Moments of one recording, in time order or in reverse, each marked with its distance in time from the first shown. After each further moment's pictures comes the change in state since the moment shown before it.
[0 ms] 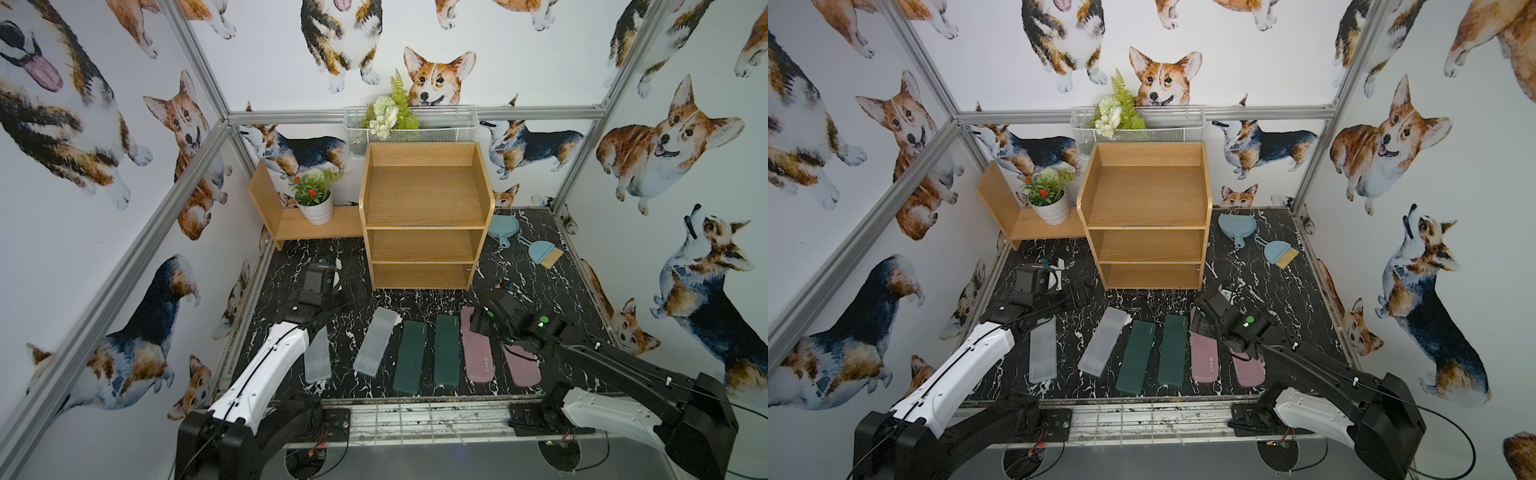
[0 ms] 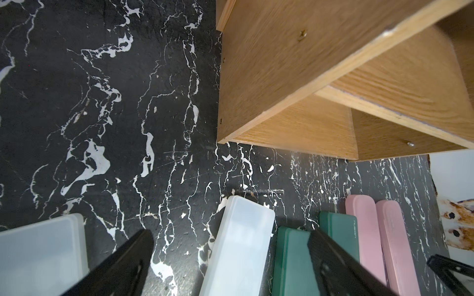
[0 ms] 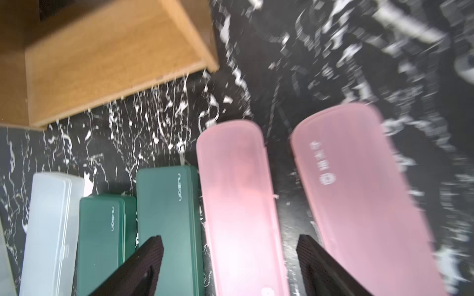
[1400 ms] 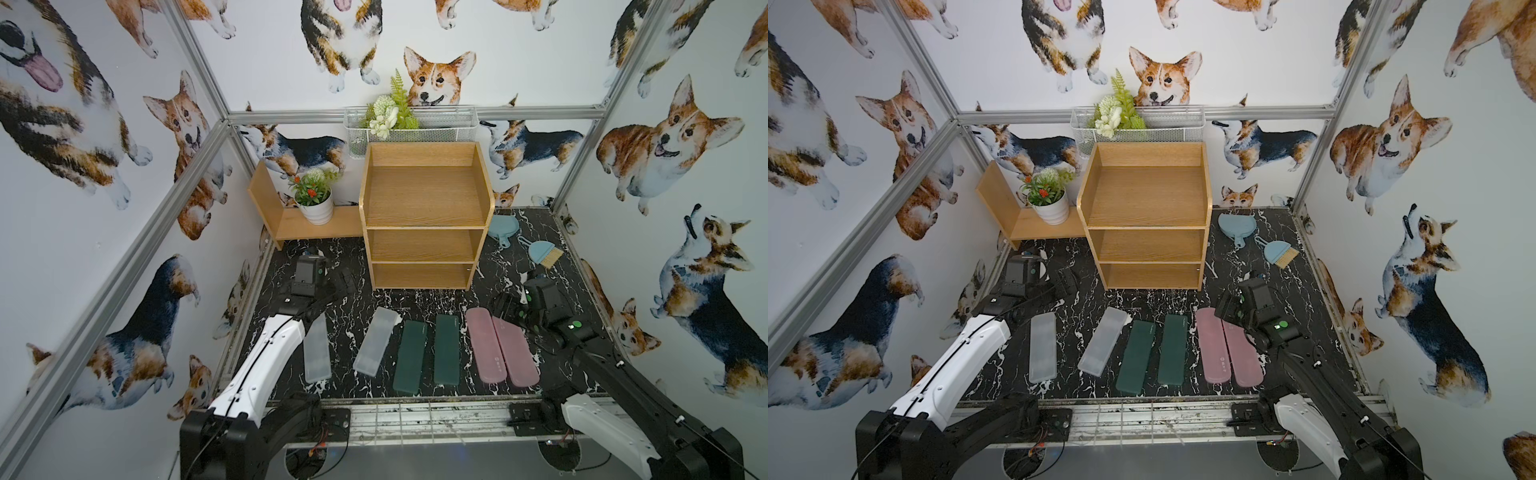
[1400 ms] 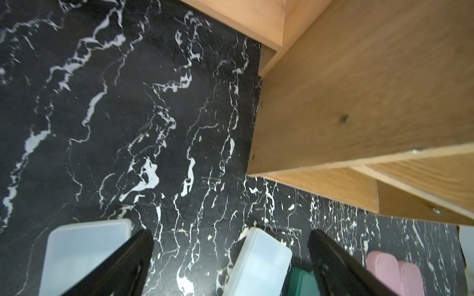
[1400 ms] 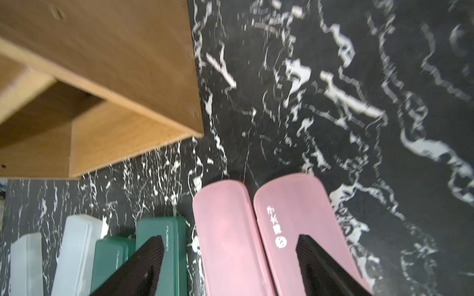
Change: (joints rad) left arm 0.058 0.035 0.077 -0.042 -0.102 -0.056; right arm -0.354 -0.153 -0.163 0.208 -0.257 -0.254
